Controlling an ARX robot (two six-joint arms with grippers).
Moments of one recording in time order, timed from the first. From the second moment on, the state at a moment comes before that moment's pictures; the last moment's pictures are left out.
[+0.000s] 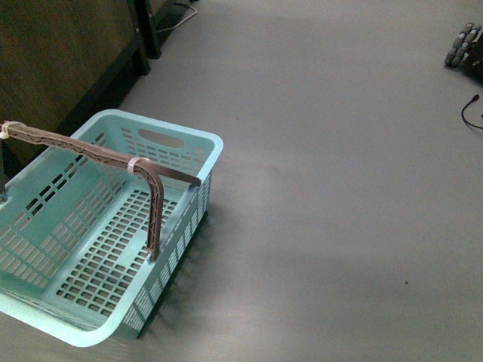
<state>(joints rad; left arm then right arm) 0.00 0.01 0.02 0.00 0.00 -0.01 0.00 0.00 0.02 0.00 0.00 0.00</state>
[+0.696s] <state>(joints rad) 0.00 0.01 0.02 0.00 -0.01 -0.02 0.00 0.00 0.02 0.00 0.00 0.00</state>
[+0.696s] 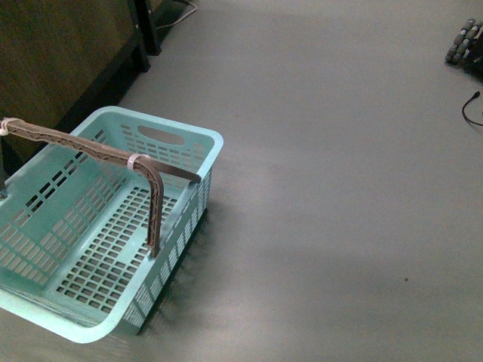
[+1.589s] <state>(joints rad) -0.12 1.45 0.42 0.40 -0.08 -1.13 0.00 0.00 0.02 0.00 0.00 0.00</state>
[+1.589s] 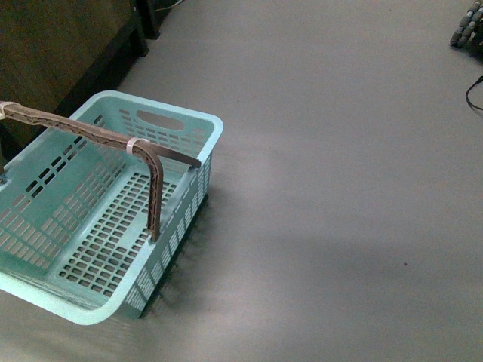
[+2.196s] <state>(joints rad) -0.14 2.02 0.84 0.46 -0.08 -1.16 0.00 0.00 0.02 0.00 0.00 0.00</state>
